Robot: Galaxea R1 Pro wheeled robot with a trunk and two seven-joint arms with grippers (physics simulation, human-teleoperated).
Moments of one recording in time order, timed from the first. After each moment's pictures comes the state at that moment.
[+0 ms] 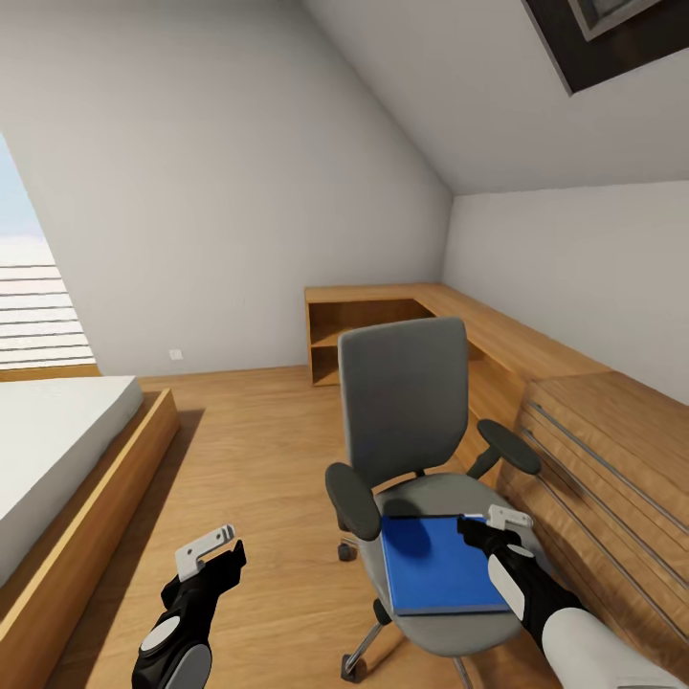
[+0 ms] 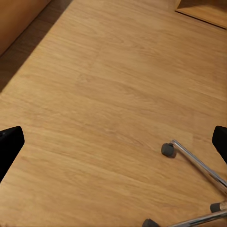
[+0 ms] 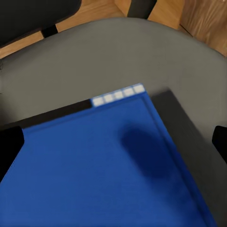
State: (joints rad) left arm -0.06 0.08 -0.32 -1.60 0.62 0.30 0.76; right arm -0.66 -0.08 0.02 -0.38 -0.27 0.02 -0.12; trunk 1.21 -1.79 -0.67
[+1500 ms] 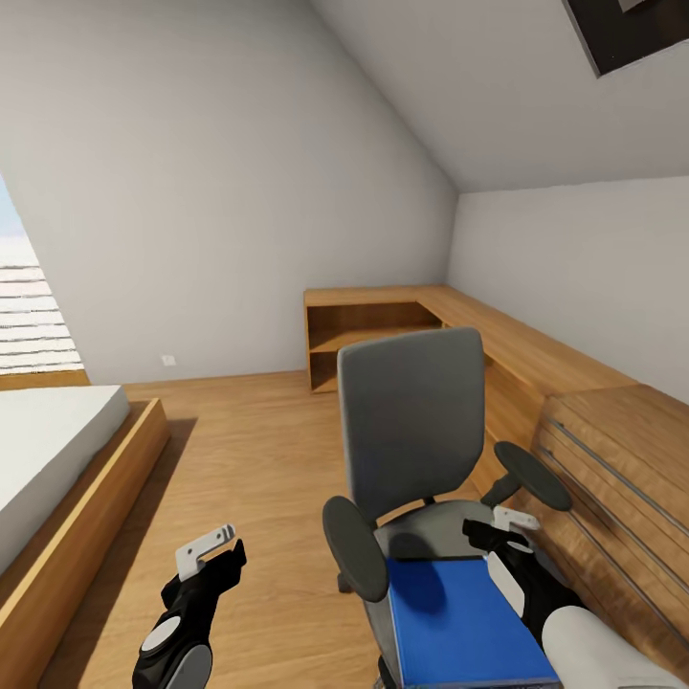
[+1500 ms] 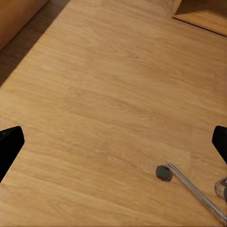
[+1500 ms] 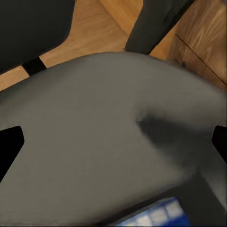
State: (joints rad) left arm -0.06 0.08 -0.32 -1.61 0.61 0.30 0.77; right arm -0.66 -0.08 0.02 -0.40 -0.28 0.07 -0.21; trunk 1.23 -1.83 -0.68
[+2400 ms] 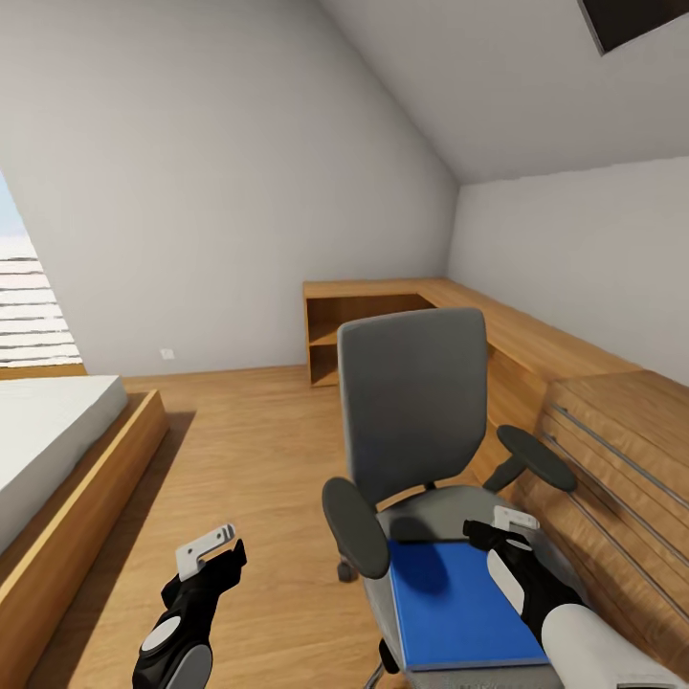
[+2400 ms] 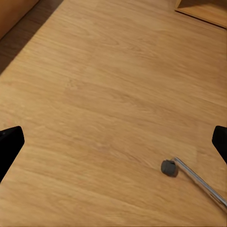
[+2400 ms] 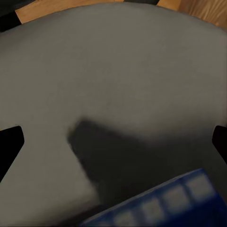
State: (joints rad) left arm -0.06 0.08 -0.32 -1.61 0.61 0.30 0.76; right arm -0.66 -0.08 0.02 -0.40 -0.28 0.10 -0.22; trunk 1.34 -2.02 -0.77
